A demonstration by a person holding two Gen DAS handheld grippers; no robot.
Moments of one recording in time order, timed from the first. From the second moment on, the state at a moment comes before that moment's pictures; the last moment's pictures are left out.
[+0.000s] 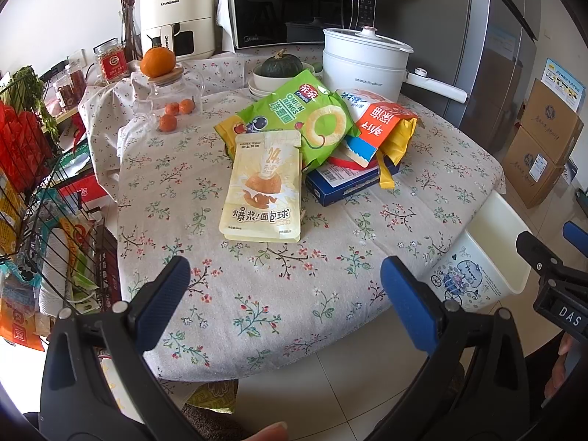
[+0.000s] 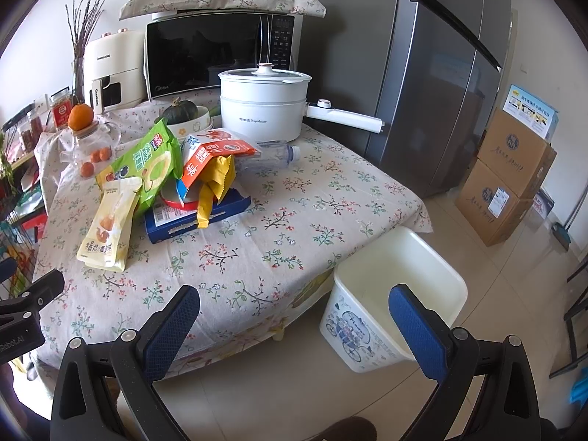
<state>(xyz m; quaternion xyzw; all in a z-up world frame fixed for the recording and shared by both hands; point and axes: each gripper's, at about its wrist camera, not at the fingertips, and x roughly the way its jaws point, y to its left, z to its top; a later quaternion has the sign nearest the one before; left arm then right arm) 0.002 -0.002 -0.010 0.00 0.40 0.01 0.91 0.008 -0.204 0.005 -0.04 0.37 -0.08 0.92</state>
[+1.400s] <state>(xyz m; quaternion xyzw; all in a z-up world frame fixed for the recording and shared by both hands) 0.006 0.004 -0.010 -0.01 0.41 0.01 0.91 0.012 -0.206 0.007 -0.03 0.38 -0.08 0.92</state>
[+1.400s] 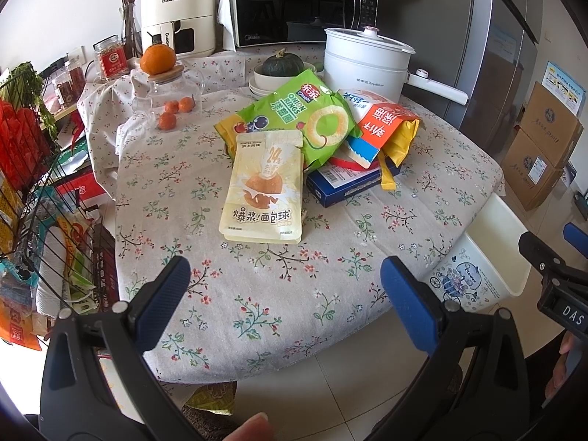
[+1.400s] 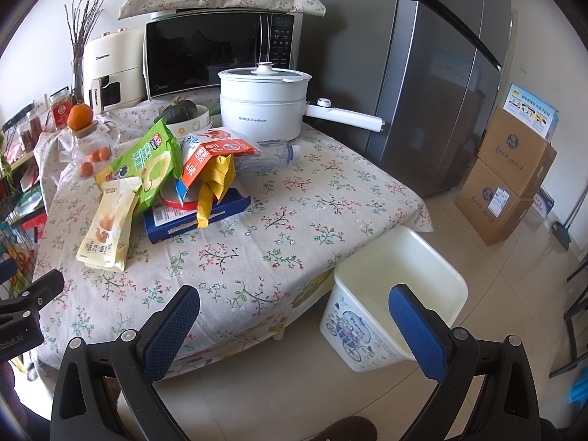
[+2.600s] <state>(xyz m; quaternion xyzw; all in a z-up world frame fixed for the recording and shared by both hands) 0.141 0.023 -0.104 0.01 0.54 -0.01 0.84 0.142 -0.246 -0.018 0.01 0.50 0.01 0.87</state>
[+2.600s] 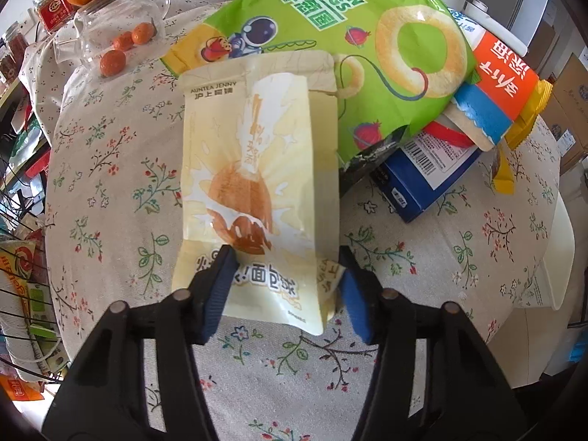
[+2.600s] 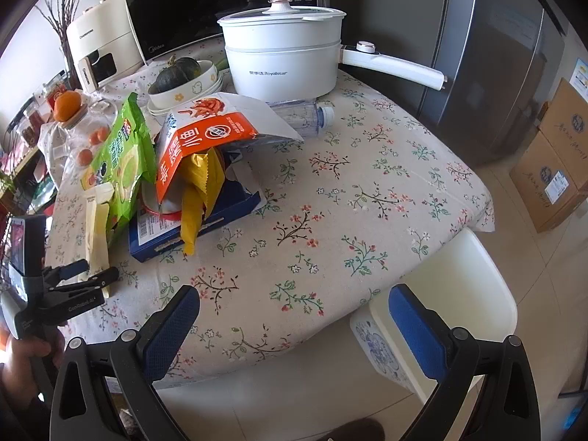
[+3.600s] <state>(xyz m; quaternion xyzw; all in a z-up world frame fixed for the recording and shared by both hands) 0.095 0.122 -0.008 -0.13 0.42 -0.05 0.90 0.202 -0.115 -0.049 0.05 0.53 0.16 0.83</state>
